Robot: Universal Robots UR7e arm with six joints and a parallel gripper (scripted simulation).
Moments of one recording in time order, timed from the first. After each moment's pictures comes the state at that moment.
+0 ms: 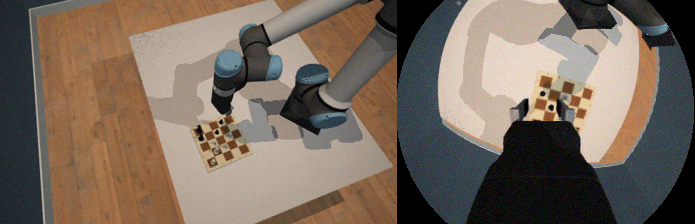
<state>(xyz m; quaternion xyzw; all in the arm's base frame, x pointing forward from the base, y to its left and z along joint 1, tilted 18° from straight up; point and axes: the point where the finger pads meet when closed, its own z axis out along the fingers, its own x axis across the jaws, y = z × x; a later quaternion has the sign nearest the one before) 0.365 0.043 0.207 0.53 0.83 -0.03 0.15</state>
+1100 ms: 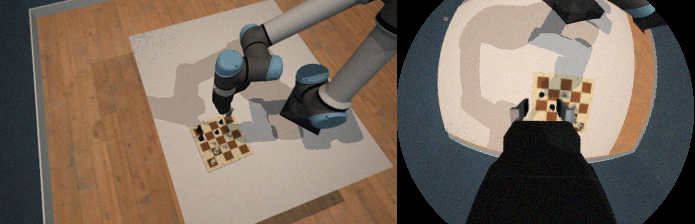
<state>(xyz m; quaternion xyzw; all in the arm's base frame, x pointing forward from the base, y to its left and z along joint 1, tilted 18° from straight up) 0.362 0.045 0.204 0.59 0.79 -0.01 0.16</state>
